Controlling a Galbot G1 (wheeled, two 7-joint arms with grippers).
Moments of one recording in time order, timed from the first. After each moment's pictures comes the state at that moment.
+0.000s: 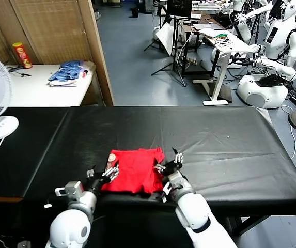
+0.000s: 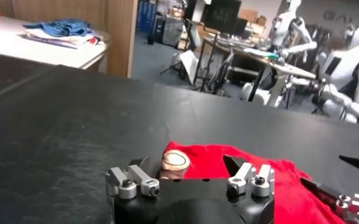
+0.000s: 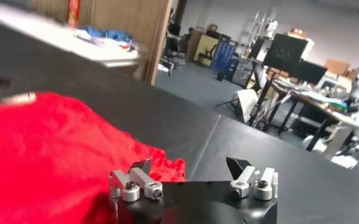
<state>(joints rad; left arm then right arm) 1.41 -1.38 -0.48 -2.07 -0.50 0.45 -0.13 -1.14 1.33 0.13 1.89 0.01 -0.40 0.10</state>
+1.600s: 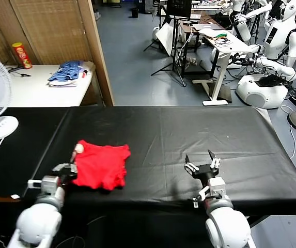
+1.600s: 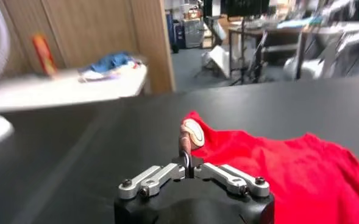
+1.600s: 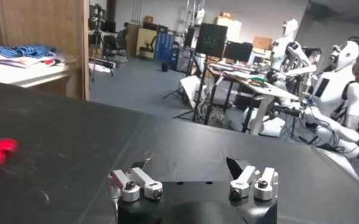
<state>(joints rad) 1.41 -1.13 -0.65 -2.06 -0.15 0.51 -0.11 -1.38 1.38 0.38 2.18 -0.03 -0.54 0.14</state>
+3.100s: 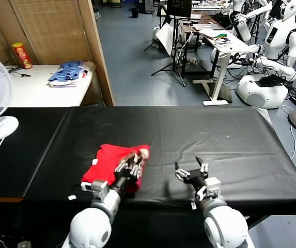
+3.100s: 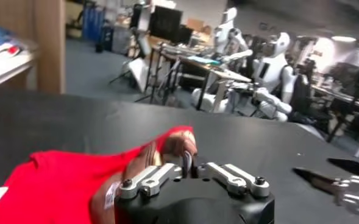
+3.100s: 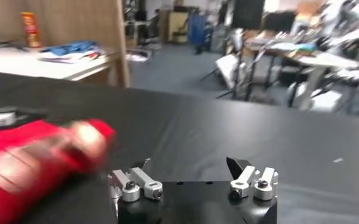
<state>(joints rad) 1.35 -1.35 -0.25 -2.14 -0.35 0.45 -0.09 -1.34 1.36 0.35 2.14 0.15 -0.61 0.03</state>
